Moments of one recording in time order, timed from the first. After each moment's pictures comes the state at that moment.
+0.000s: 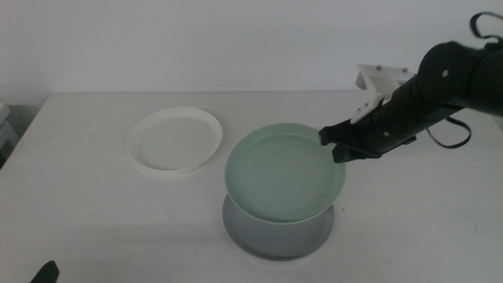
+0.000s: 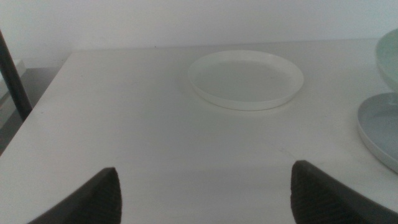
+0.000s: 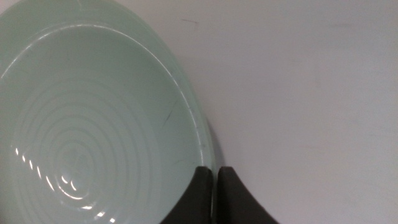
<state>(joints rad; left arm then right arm) -0.07 -0.01 0.03 -0.11 0.25 0.07 0.34 1.74 -1.25 0.36 0.67 -0.06</state>
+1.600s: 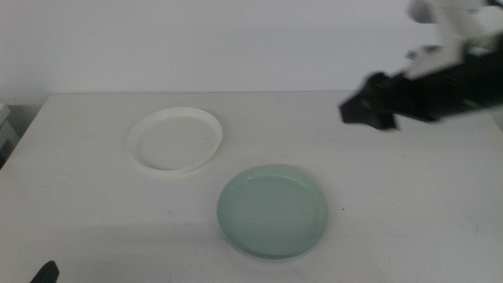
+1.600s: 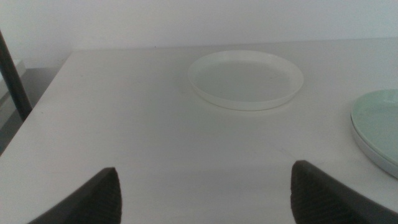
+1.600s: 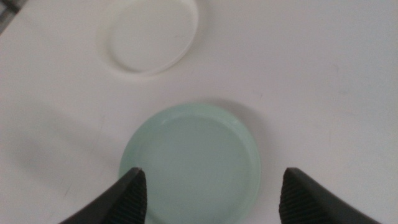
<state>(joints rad) -0.07 -0.01 0.03 -0.11 0.25 0.07 0.35 1.32 -1.16 0.44 0.73 -0.25</state>
